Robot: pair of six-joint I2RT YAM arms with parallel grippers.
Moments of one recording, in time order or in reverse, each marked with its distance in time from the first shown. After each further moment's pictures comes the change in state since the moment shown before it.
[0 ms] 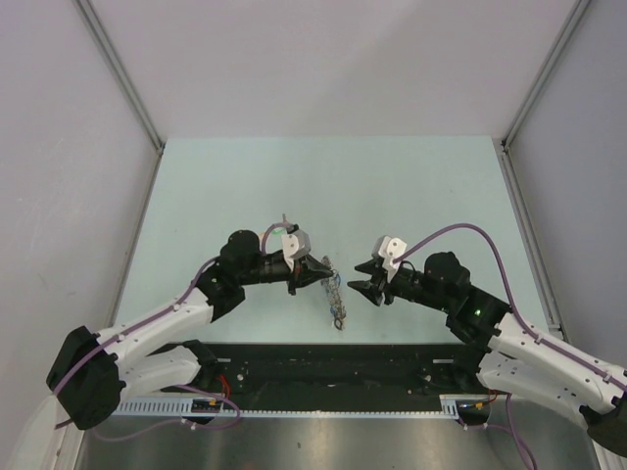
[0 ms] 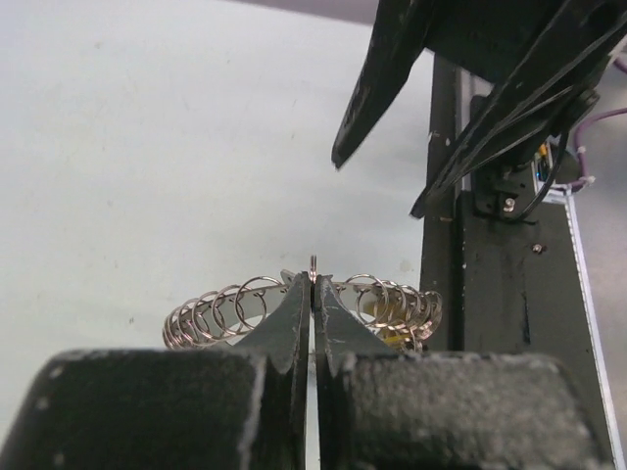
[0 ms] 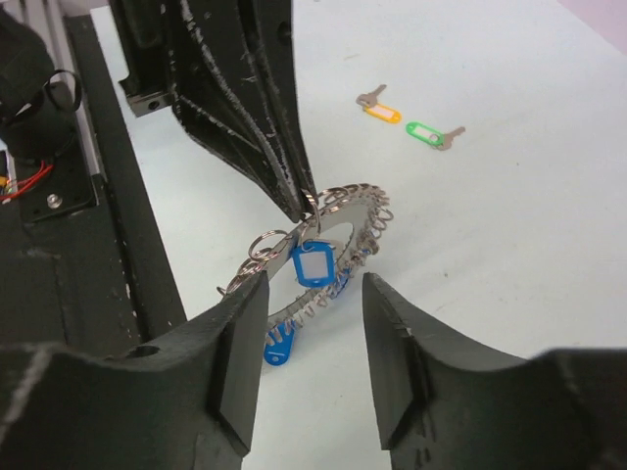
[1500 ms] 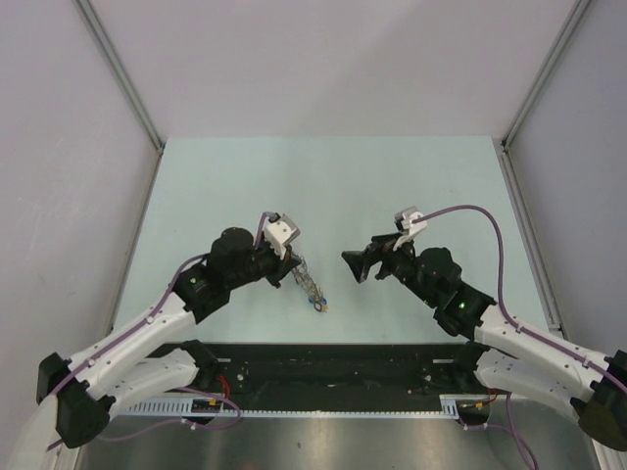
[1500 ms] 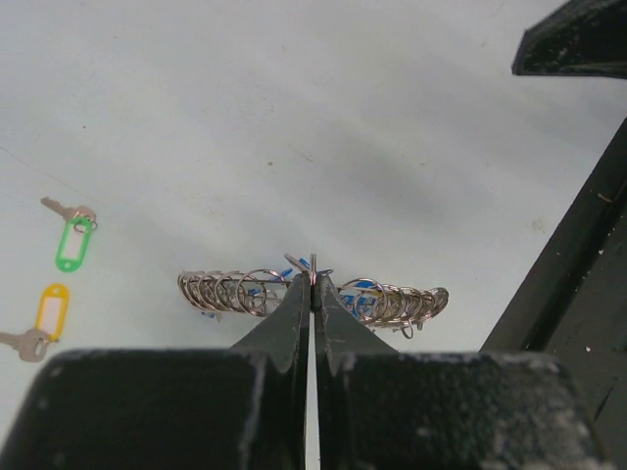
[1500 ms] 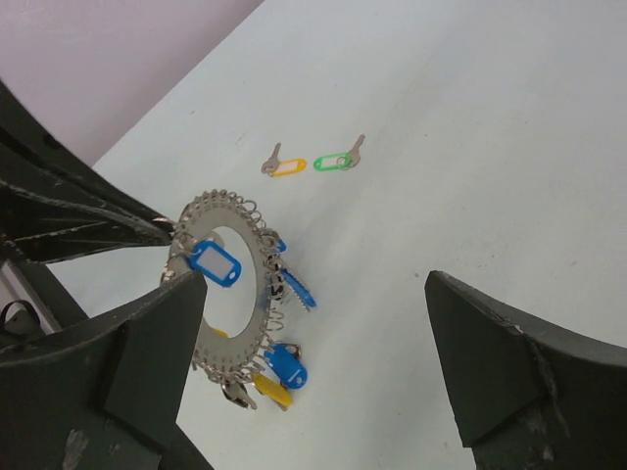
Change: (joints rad) left arm 0.003 -0.127 0.126 -0.503 -0.481 0.000; right arm -0.039 0.111 -0.048 0.246 0.388 0.442
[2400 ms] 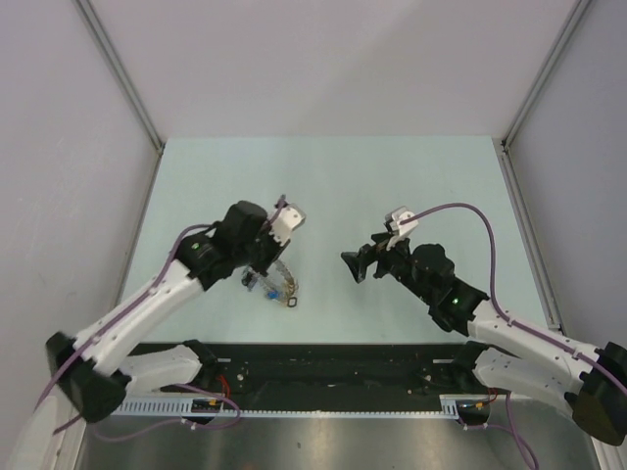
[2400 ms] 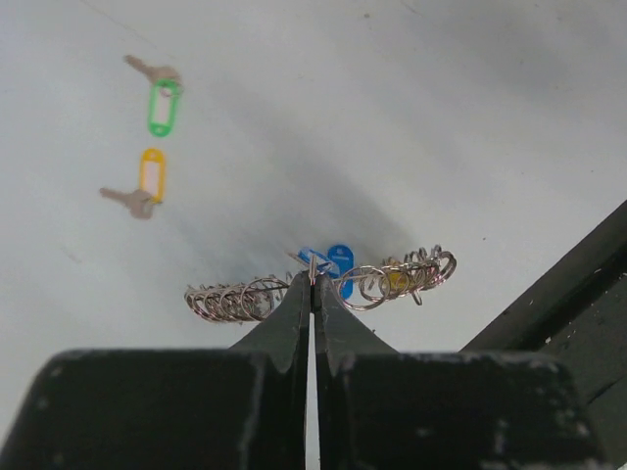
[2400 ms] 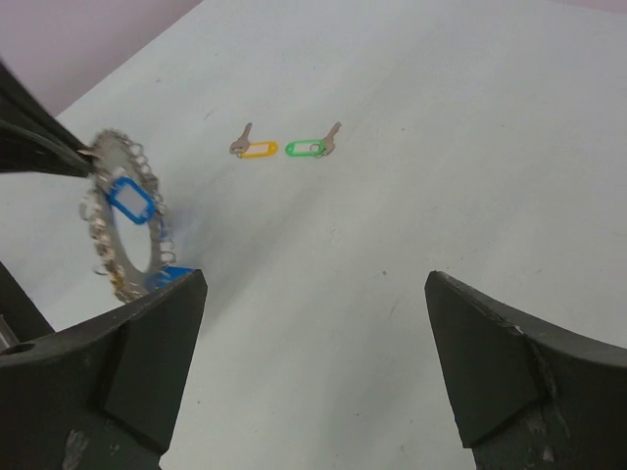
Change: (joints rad) left arm 0.028 0.129 0.337 -0.554 -0.200 0.133; right arm -0.031 0.071 0.000 0.034 -0.032 -0.113
